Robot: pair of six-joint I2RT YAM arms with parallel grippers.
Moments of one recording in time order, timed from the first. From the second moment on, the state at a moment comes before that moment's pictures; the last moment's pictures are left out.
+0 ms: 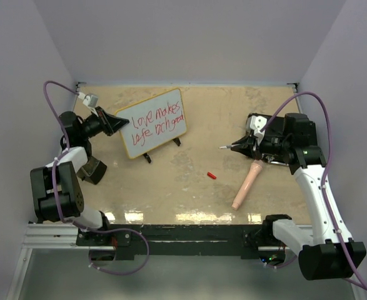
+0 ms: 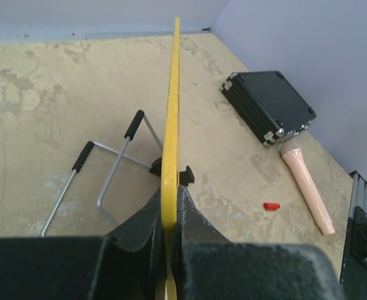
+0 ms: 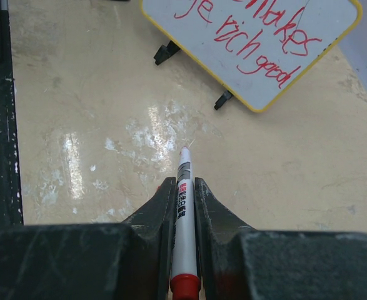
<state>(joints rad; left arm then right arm) 0.25 1.50 0.76 0.72 1.11 -0.46 0.04 1.00 1.02 -0.69 -1.07 -0.77</state>
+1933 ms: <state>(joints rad) 0.21 1.44 0.71 0.44 0.69 0.04 0.04 1.02 1.02 -0.72 -1.07 -0.80</state>
